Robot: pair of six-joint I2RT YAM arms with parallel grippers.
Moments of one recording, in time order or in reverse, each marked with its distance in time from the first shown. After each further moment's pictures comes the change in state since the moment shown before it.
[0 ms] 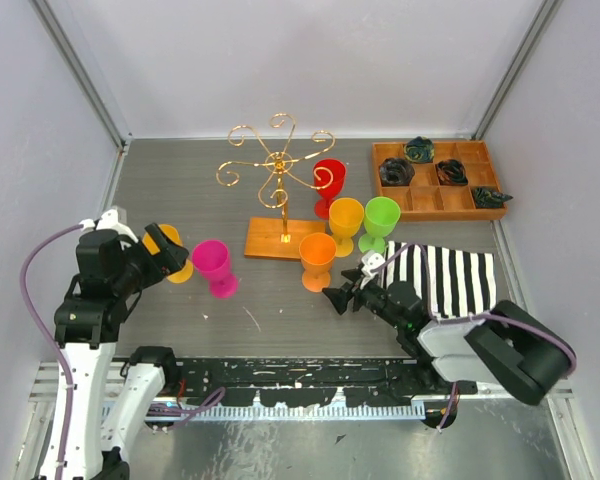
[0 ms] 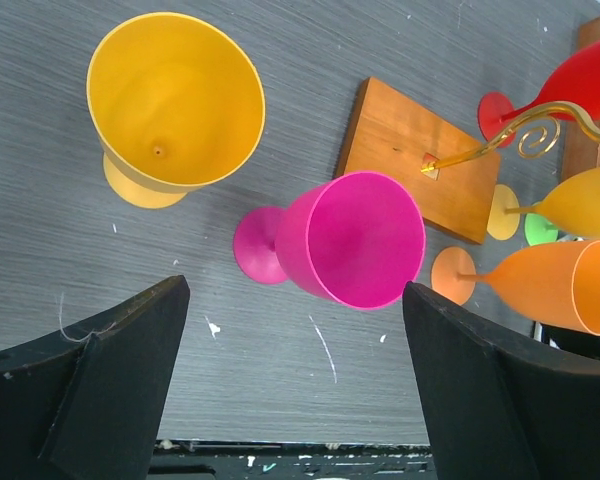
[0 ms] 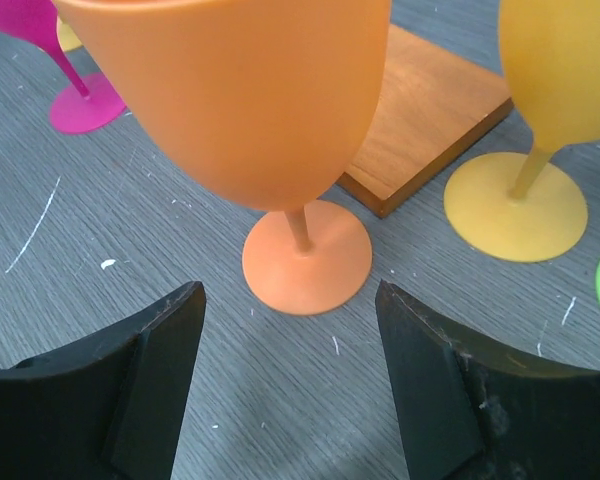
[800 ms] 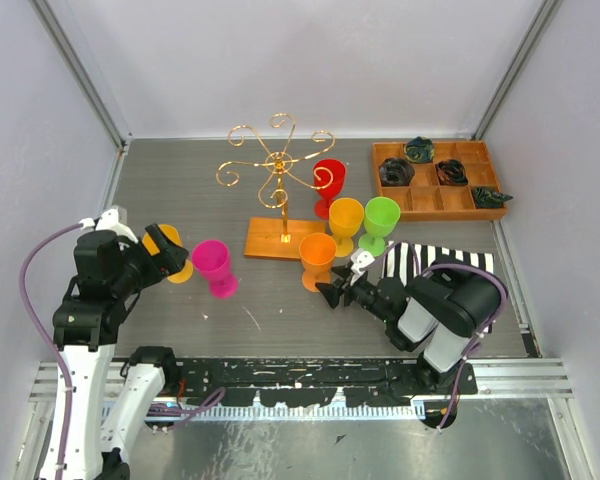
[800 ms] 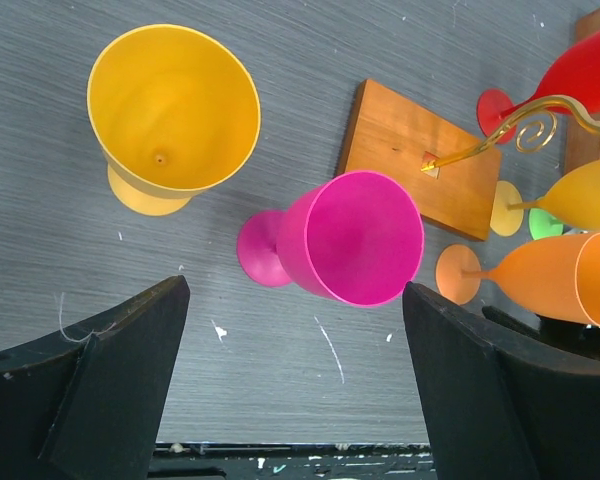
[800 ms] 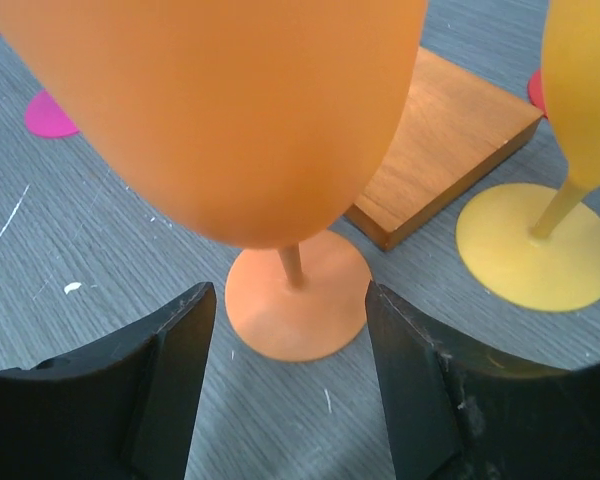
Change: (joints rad) left arm 0.000 -0.008 0.009 0.000 0.006 0.037; right arm 0.000 0.504 0.043 0.481 -0.024 -0.043
